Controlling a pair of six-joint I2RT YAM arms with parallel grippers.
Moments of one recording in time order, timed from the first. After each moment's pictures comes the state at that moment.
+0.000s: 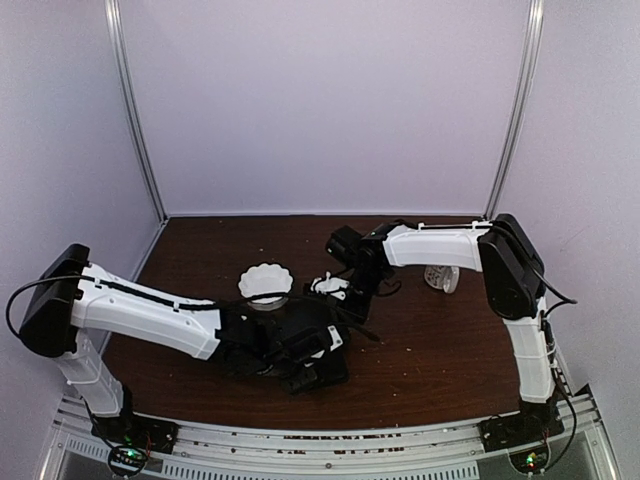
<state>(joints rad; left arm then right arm) -1.31 1.69 1.06 -0.45 -0.35 -0.08 0.80 2.19 1.71 -0.85 -0.22 -0.45</state>
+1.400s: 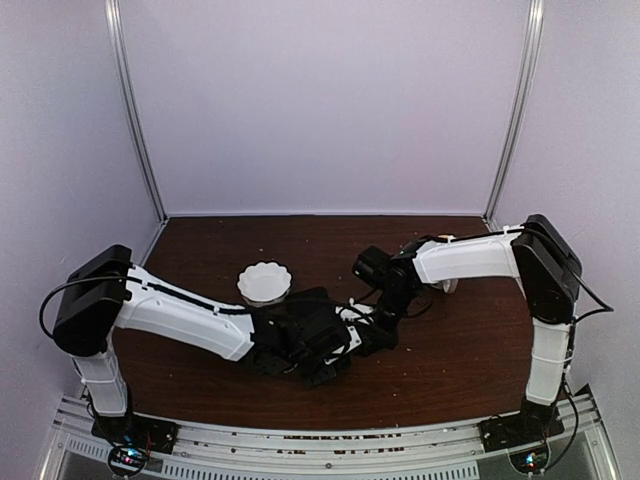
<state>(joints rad) -1.26 1.88 1.13 -0.26 -0.35 0.03 0.81 1.96 1.33 -0.81 -0.41 -0.60</state>
